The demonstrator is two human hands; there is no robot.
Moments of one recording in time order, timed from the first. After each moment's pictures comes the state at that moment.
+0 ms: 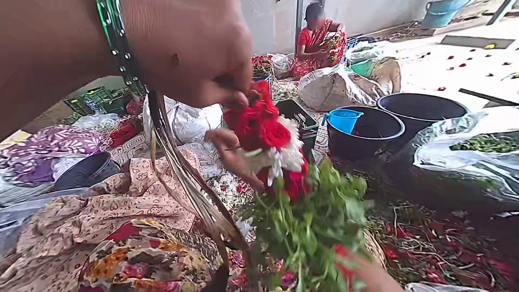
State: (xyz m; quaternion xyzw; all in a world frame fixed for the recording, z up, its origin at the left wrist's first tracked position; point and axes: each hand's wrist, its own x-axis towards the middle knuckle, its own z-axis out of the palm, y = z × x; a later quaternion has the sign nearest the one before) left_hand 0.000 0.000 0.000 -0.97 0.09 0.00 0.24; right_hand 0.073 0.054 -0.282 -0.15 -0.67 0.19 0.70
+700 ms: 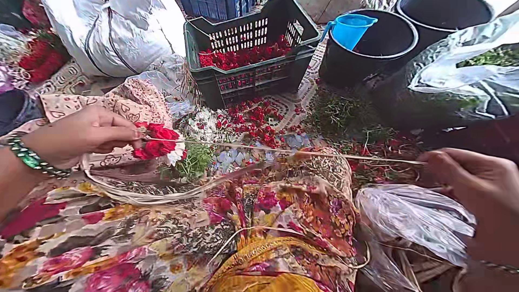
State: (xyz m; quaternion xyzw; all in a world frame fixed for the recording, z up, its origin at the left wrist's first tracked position) left_hand -0.173 0.056 -0.250 -0.75 -0.47 -0.04 -0.47; right_hand 0.398 -0.258 -0.396 -0.71 -0.51 0.18 0.45
